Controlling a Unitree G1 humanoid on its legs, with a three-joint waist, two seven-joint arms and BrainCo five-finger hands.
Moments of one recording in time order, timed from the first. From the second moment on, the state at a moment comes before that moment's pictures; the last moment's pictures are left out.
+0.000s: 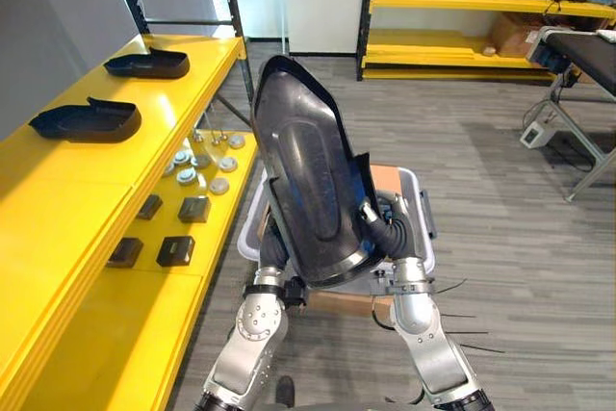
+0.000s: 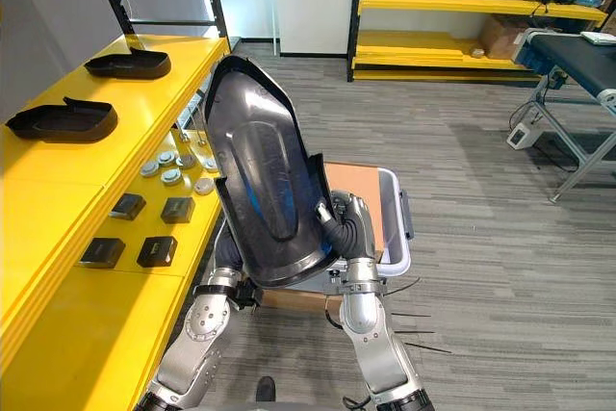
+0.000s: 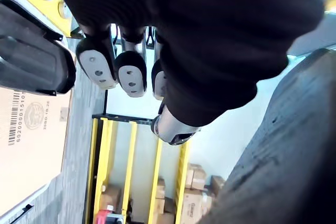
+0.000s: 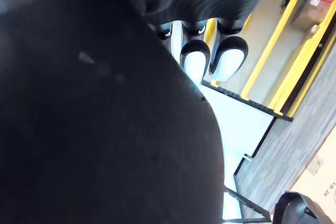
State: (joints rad) left arm 0.10 0.08 -0.34 -0.14 -0.16 -0.08 0.31; right arm 0.08 -0.05 0.31 -0.21 -0.50 -0.06 -0.37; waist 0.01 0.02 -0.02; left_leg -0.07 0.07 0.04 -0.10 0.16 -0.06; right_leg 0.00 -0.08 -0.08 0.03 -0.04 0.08
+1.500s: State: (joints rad) left arm 0.24 0.04 -0.23 -0.25 -0.14 -0.07 0.31; right arm 0.16 -0.03 0.02 -0.29 -0.63 -0.03 -0.41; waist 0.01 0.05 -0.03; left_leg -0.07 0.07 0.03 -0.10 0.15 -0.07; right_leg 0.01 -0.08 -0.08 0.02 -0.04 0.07
